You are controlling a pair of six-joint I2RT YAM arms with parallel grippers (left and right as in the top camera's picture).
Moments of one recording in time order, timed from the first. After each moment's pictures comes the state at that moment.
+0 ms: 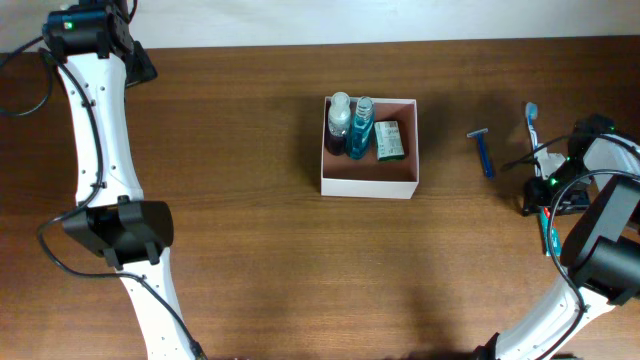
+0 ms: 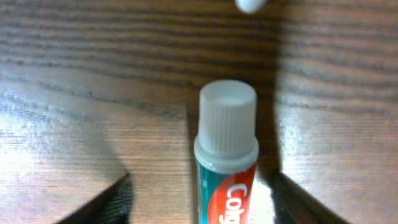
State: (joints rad) left arm 0.11 2.37 2.74 -1.52 -0.44 -0.34; right arm -0.50 2.11 1.47 -1.01 0.07 -0.48
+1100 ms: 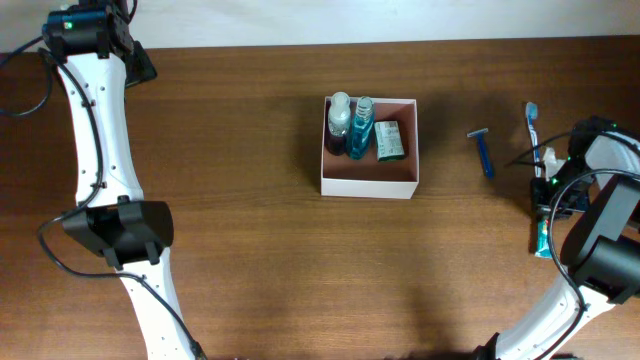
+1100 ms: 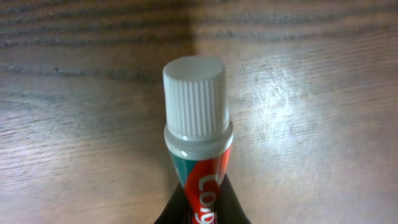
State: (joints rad) left arm 0.11 2.37 2.74 -1.52 -0.44 -0.34; right arm -0.50 2.12 1.52 -1.13 0.09 -0.25
